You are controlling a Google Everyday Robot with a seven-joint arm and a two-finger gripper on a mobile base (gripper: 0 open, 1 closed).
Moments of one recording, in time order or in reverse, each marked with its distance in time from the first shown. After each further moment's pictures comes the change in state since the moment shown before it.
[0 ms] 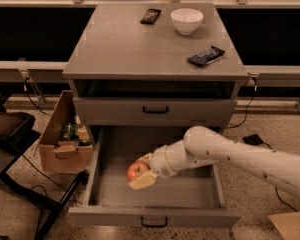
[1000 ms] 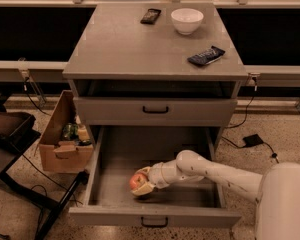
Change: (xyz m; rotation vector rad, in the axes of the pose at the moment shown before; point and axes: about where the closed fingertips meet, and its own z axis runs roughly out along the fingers) arm 0.123 -0.091 0.129 0.009 -0.074 -0.053
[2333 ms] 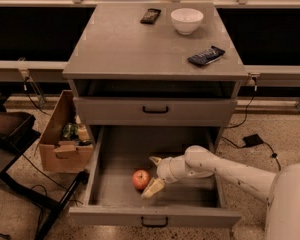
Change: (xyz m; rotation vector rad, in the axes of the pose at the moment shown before) arm 0.003 -0.019 -0.039 0.067 0.043 -0.035
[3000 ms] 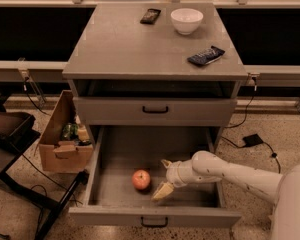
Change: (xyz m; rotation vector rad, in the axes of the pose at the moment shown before) arm 0.044 -0.007 -0.026 0.094 0.106 0.016
